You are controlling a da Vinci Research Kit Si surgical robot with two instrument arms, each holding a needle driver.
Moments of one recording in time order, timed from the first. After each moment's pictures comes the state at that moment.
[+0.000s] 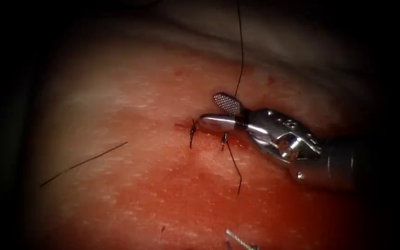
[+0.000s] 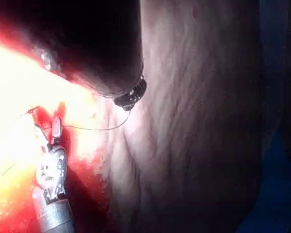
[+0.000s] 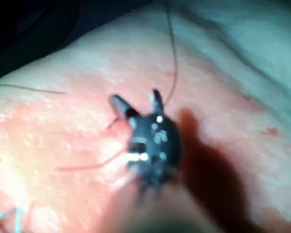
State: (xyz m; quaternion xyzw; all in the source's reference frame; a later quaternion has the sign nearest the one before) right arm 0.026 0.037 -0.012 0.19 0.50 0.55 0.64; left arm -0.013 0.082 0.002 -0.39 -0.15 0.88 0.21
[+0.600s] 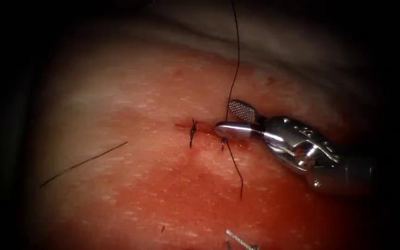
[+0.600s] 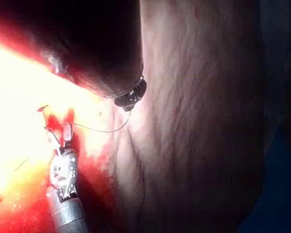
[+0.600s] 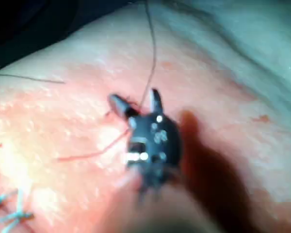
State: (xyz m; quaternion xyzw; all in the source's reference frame) right arm 0.025 0.037 -0.011 0.18 0.50 0.55 0.64; left arm -0.012 0.080 -0.001 -0.39 -0.15 0.89 0.20
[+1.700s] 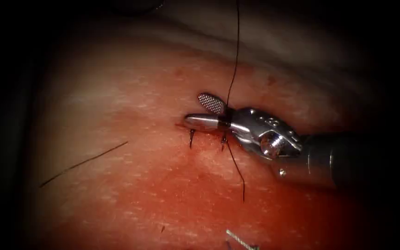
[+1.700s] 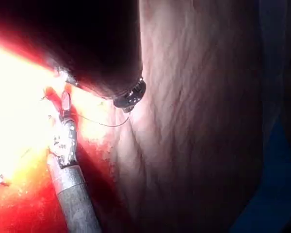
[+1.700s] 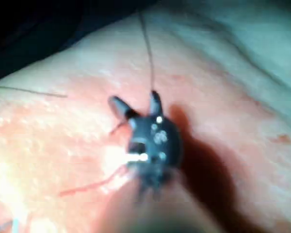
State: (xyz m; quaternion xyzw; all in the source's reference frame) right arm 0.030 0.038 -0.009 0.19 0.51 0.54 0.65; left arm -0.014 0.079 -0.004 -0.39 -0.15 0.89 0.19
